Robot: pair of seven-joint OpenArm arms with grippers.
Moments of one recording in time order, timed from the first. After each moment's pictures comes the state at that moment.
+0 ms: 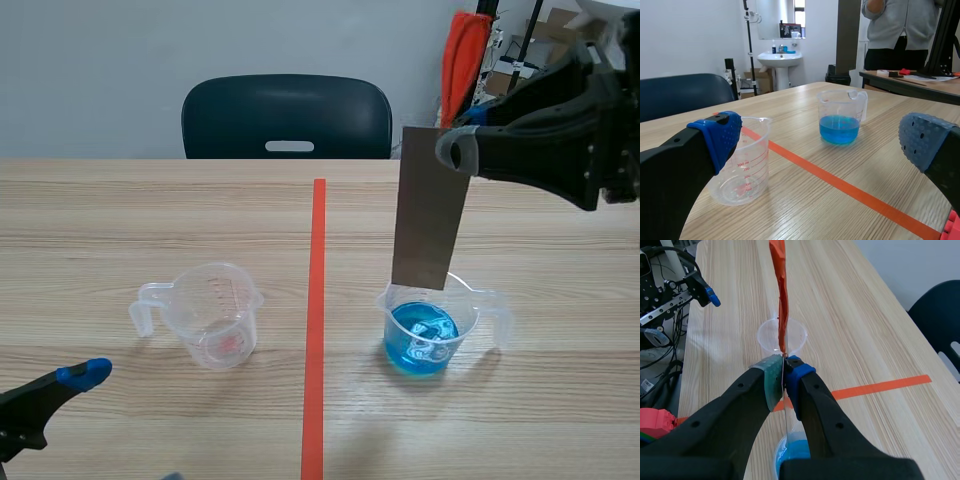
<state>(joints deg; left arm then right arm) 25.5 -23.8 12.9 58.0 16.6 -22.5 -89.0 20.5 71.2 -41.5 104.7 44.5 45.3 11.8</state>
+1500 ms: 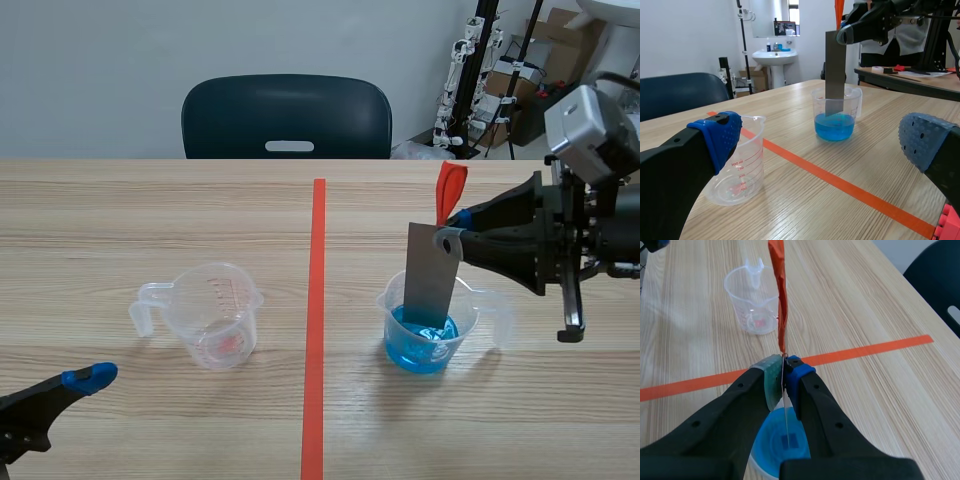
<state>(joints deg) 25.5 -23.8 12.9 58.0 17.9 -22.5 -89.0 14.3 55.8 -41.2 82.1 17.7 45.3 29.6</state>
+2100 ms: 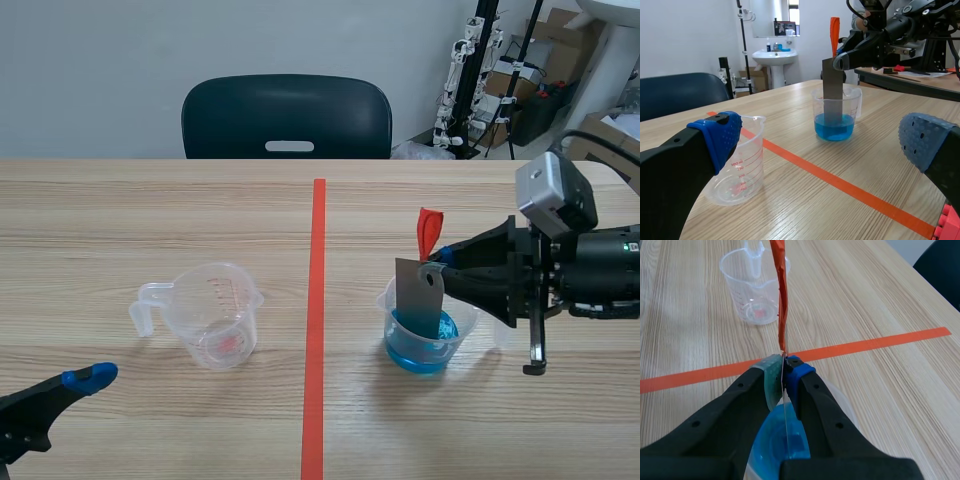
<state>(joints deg) 25.5 -23.8 12.9 58.0 17.9 -22.5 -89.0 13.9 46.5 -41.0 69.5 4.3 45.3 40.8</state>
